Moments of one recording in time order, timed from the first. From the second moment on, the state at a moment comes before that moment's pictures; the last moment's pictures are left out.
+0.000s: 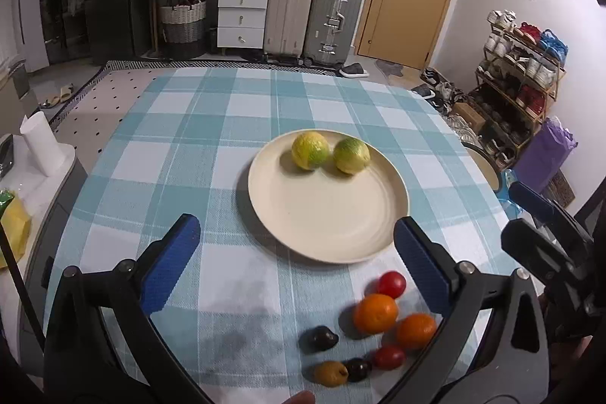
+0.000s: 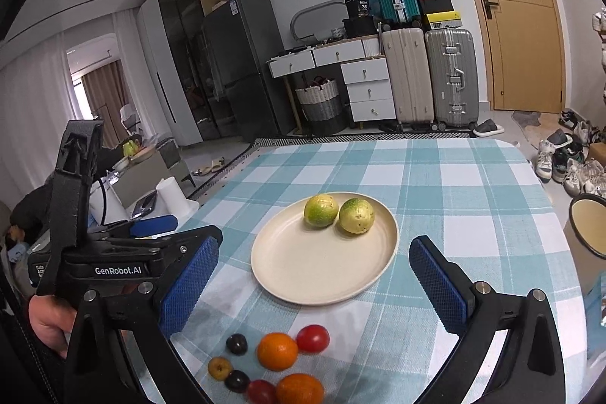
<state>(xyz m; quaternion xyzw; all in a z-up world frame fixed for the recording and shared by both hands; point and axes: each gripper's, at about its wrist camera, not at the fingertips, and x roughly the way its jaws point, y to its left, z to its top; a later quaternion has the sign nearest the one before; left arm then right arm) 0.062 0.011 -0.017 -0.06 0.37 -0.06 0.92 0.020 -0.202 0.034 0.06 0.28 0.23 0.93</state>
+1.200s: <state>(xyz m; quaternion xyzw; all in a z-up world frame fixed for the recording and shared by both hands) 0.003 0.019 -0.116 -0.10 0.49 -0.11 0.86 -0.047 -0.202 -0.016 0.06 0.34 0.23 0.91</state>
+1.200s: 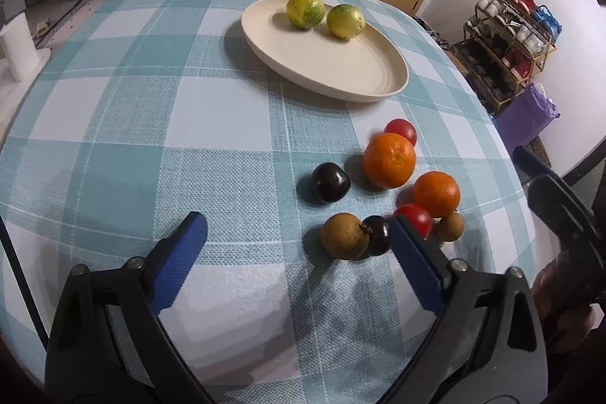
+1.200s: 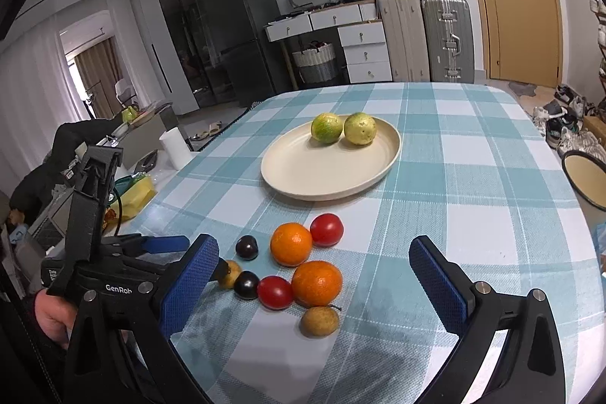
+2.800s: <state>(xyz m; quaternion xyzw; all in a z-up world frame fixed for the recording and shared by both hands) -0.002 0.036 -0.102 -0.14 0.48 -0.18 0.85 -0.062 -0.207 -0.061 0.07 0.40 0.23 0.88</state>
